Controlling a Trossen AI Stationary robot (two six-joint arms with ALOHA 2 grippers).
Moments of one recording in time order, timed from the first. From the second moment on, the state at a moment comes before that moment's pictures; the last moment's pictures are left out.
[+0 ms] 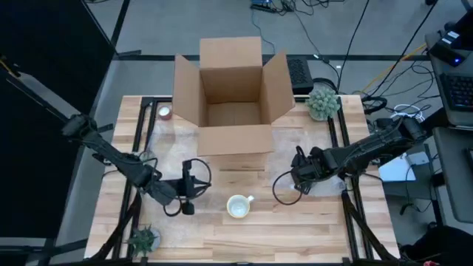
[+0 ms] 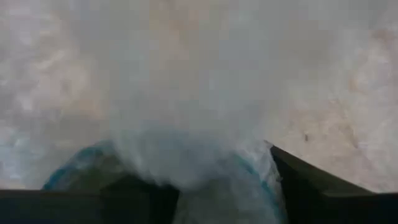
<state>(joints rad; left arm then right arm) -0.58 1.21 0.60 0.07 -0.66 -0.07 0.30 1.26 0.75 -0.95 0.20 0.82</state>
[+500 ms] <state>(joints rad) -0.58 1.21 0.60 0.13 -0.65 -0.07 0.34 1.27 0.77 -0.84 0.12 0.83</state>
